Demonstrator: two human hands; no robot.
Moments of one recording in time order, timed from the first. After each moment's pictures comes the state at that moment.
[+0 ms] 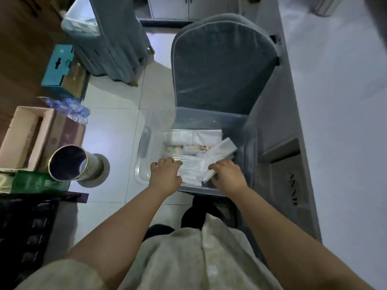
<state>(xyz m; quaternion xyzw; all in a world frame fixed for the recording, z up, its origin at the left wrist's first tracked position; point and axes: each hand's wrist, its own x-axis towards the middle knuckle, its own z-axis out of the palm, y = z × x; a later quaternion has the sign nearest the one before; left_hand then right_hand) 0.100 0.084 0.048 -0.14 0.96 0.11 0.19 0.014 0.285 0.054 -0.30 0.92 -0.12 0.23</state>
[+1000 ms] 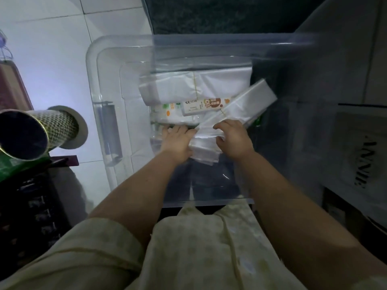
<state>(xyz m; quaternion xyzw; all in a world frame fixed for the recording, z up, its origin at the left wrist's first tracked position) 0.014 0.034 -0.211 0.01 0.91 0.16 0.38 -0.057 0.220 -0.173 -0.14 0.90 -0.19 0.36</state>
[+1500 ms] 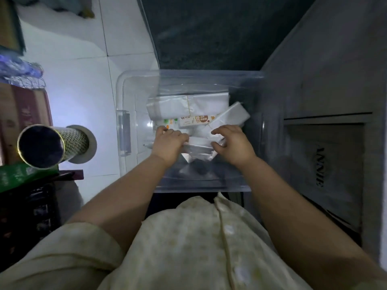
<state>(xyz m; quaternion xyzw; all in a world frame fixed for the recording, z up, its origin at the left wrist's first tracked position) -0.003 0.031 -0.087 0.04 0.96 0.13 0.23 -0.067 0.244 -0.055 -0.15 0.90 -0.30 0.29</state>
